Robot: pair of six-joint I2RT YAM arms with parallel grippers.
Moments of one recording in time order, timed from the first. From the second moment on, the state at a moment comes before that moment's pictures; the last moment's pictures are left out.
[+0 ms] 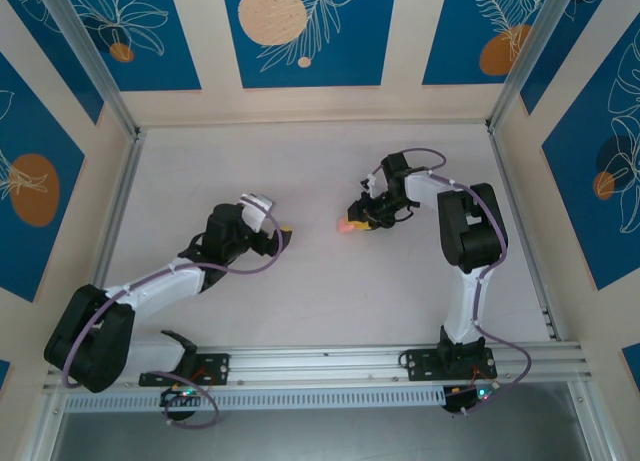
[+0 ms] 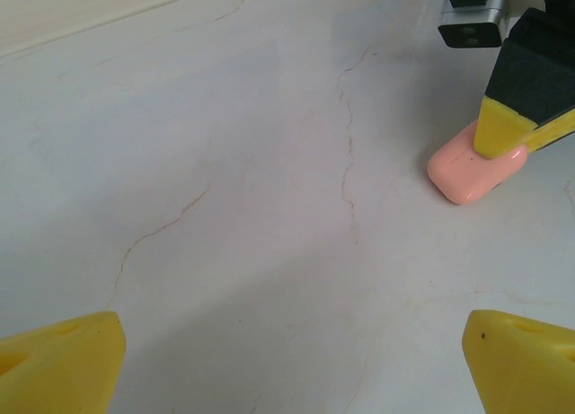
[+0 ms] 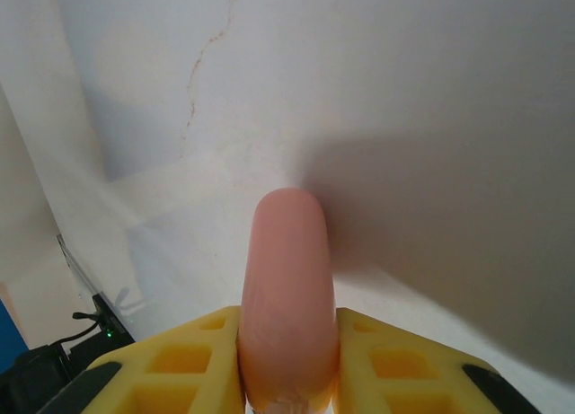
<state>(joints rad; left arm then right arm) -0.50 1.27 0.55 0.24 0.07 0.05 0.24 2.02 1.32 -0.66 -0.75 0.33</state>
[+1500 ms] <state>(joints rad) -0.32 1.20 0.76 -0.01 -0.16 0.08 0.19 1.28 1.12 -0.51 -0.23 0.21</state>
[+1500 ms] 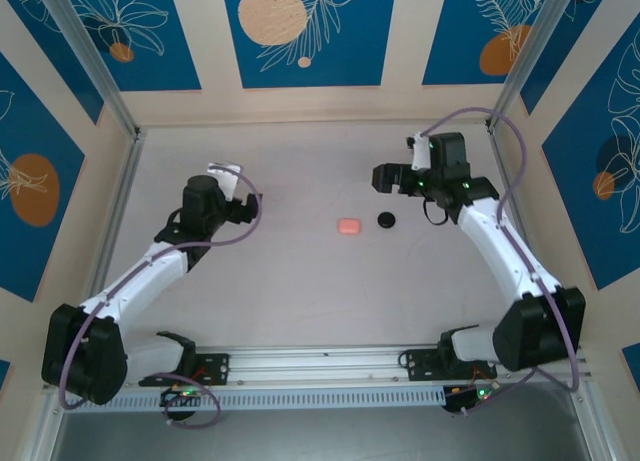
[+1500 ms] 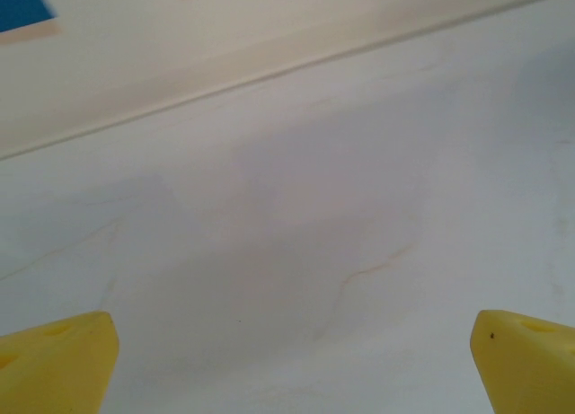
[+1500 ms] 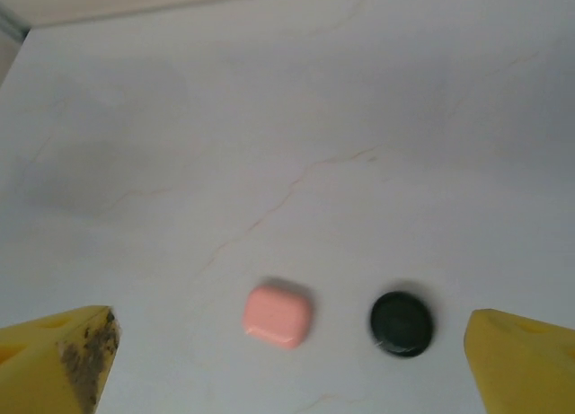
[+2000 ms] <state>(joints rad) -0.17 1.26 0.45 0.36 -0.29 0.05 -0.11 1.15 0.47 0.18 -0.19 0.16</state>
